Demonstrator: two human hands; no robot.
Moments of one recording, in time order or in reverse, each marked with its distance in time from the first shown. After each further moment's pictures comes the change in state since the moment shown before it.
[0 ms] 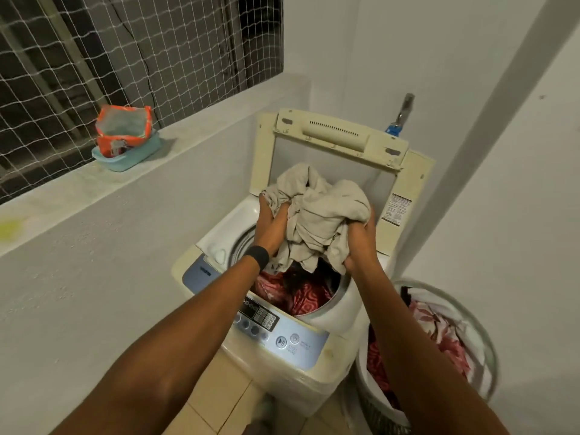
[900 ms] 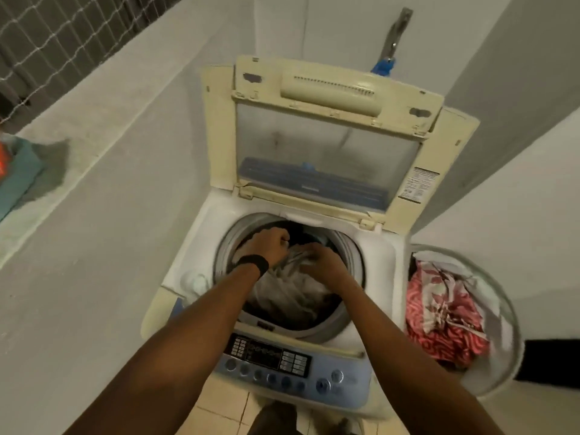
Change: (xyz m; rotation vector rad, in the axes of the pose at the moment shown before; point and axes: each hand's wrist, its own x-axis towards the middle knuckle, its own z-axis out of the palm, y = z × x) left_hand 0.165 -0.144 -0.006 0.929 -0.657 0.016; right_hand 0.060 0.145 0.046 -1.087 -0.266 0.309
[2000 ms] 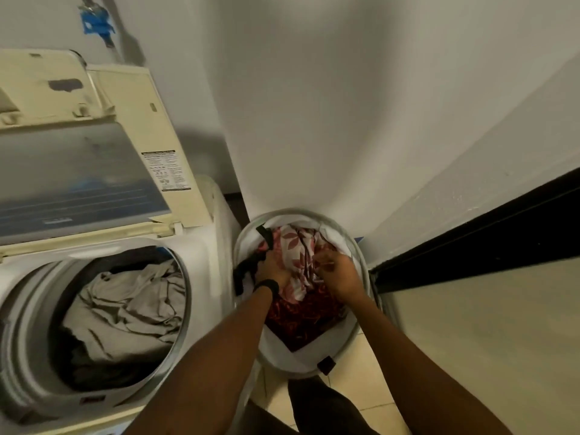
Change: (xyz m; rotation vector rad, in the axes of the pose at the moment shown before) left_hand 0.058 0.251 0.368 -0.141 -0.340 -0.189; right_hand -0.123 0.369 -0.152 0.373 0.425 0.390
